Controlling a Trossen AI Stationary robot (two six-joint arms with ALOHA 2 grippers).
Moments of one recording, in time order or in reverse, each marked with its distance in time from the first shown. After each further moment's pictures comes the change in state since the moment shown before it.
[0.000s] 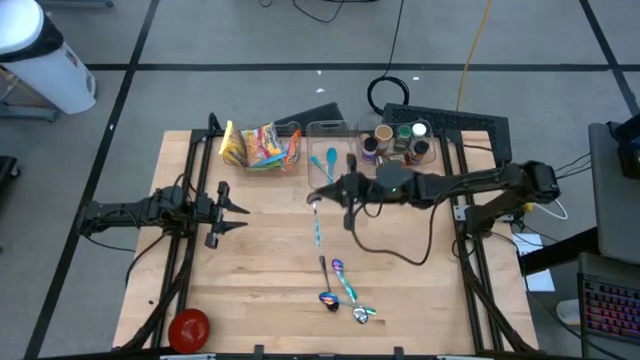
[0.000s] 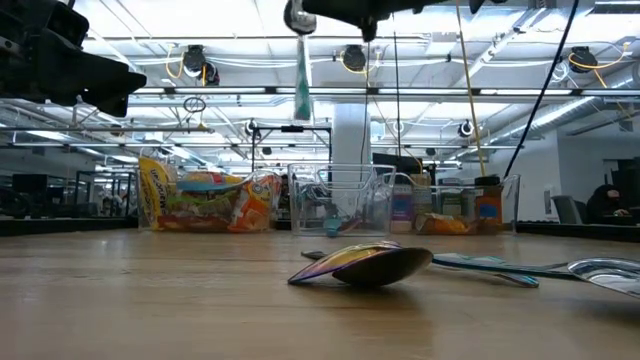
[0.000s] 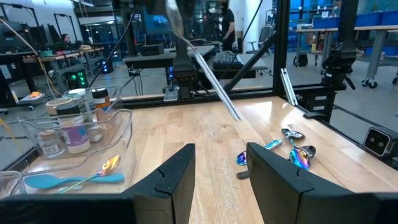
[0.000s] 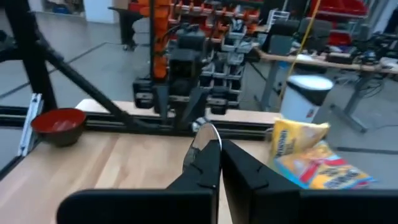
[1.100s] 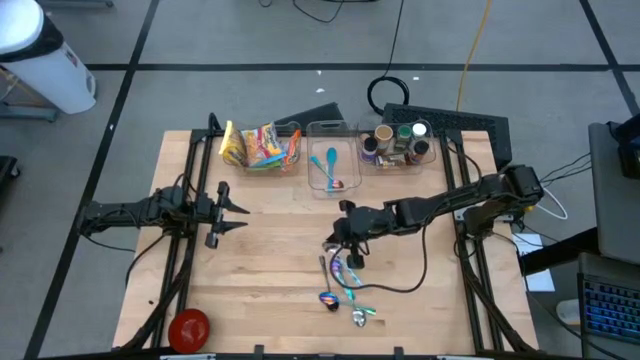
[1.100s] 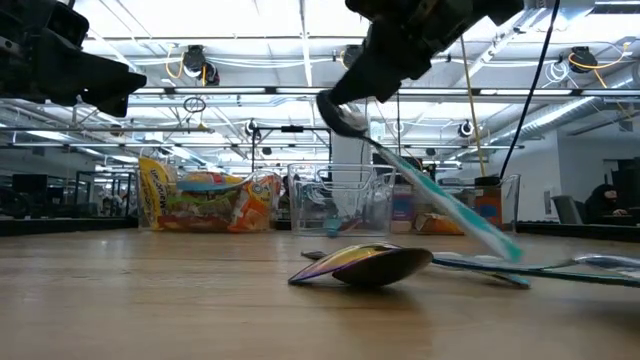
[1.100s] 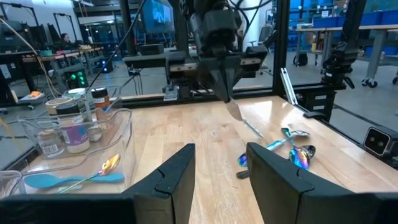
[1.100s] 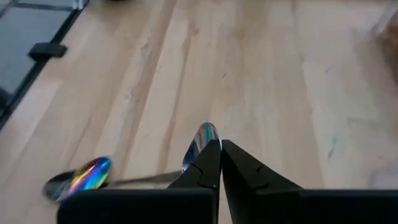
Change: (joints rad) left arm 0.000 0.000 0.000 0.000 0.000 0.000; right arm 0.169 0.138 -0.002 -0.393 -0.035 0.141
